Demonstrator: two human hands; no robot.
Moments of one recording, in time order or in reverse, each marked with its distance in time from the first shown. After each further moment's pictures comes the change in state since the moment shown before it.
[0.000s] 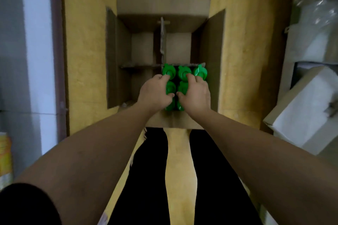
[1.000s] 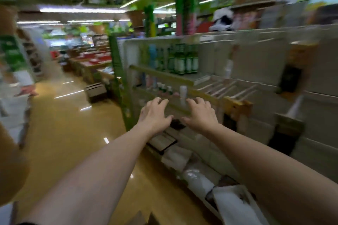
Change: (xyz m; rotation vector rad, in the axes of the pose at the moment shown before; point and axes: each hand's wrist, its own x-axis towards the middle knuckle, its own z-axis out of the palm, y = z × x) left_hand -0.304 0.433 -0.436 0.388 0.641 1.043; right_hand -0.394 -0.096 -0.534 -0.040 1.089 0.267
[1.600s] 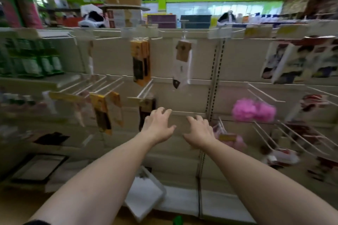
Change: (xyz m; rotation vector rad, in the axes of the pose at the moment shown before) left_hand -0.106 0.390 0.094 -0.223 -0.249 0.655; right_hand -0.282 0.280 -0.122 -0.147 0.018 0.794
